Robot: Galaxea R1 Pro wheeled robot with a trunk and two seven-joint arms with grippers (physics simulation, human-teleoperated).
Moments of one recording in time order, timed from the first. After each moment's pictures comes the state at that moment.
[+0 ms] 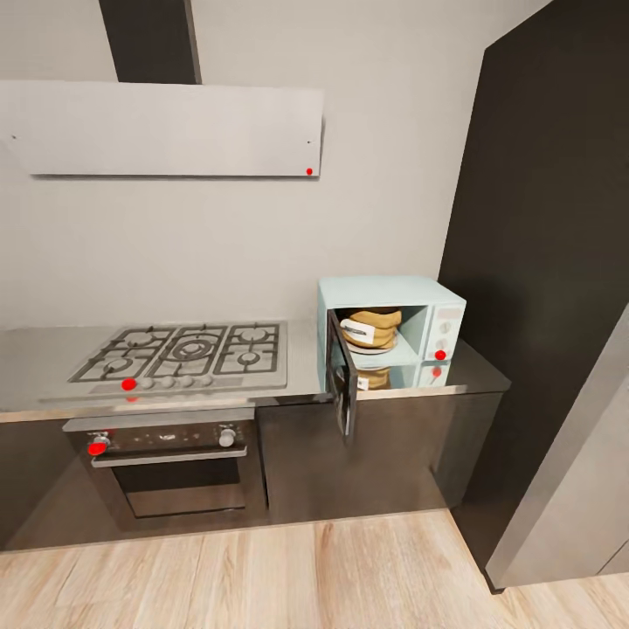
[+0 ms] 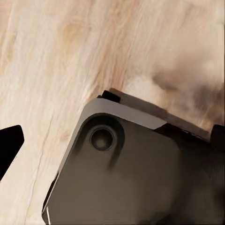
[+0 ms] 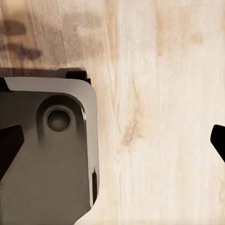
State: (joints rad) left arm 0.00 -0.03 -0.01 -0.32 0.39 -0.07 0.15; right arm -0.16 -0.14 -0.07 0.03 0.06 -0.11 0.06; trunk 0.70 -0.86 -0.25
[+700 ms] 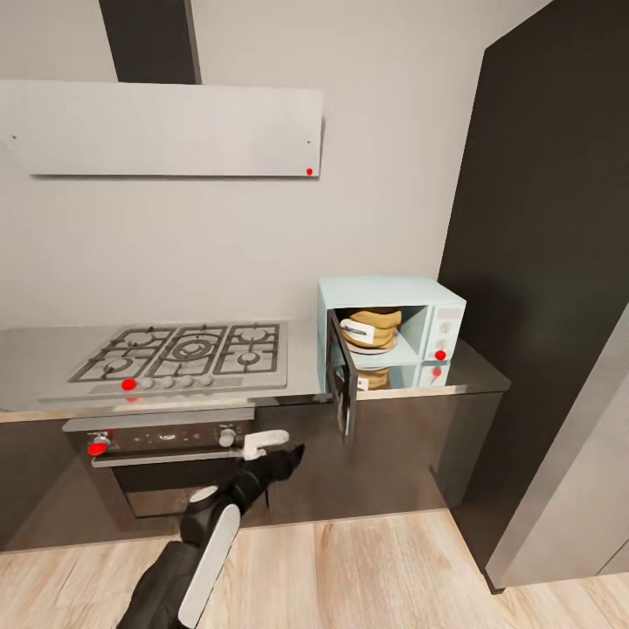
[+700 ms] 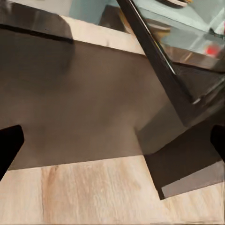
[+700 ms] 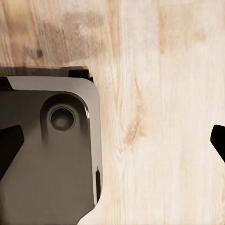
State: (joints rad) left arm -0.31 -0.12 -0.22 -1.41 0.38 0.52 0.08; right arm -0.16 -0.13 -0.07 0.03 0.05 -0.10 0.05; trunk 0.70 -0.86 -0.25
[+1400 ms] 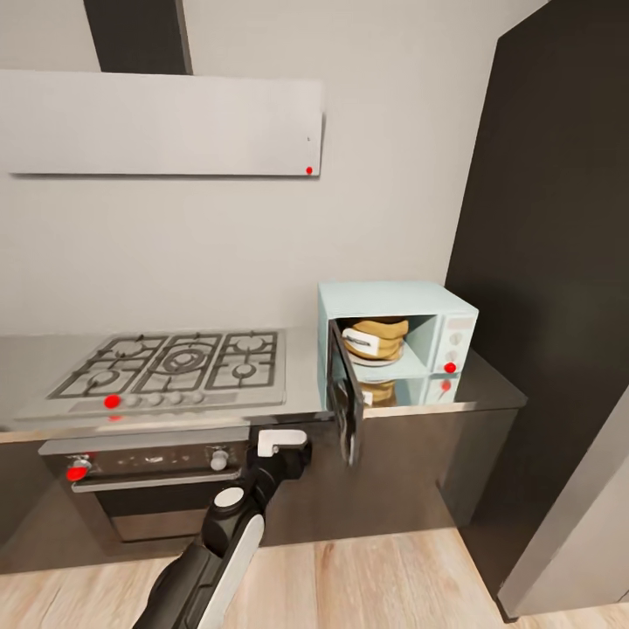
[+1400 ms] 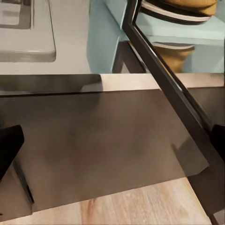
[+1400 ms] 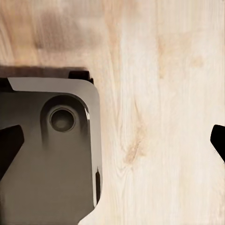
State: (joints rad) left arm -0.32 -0.12 -0.38 -1.45 0.26 0.48 0.26; right arm -0.16 -0.13 -0.07 0.03 0.06 -0.10 0.06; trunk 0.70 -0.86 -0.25
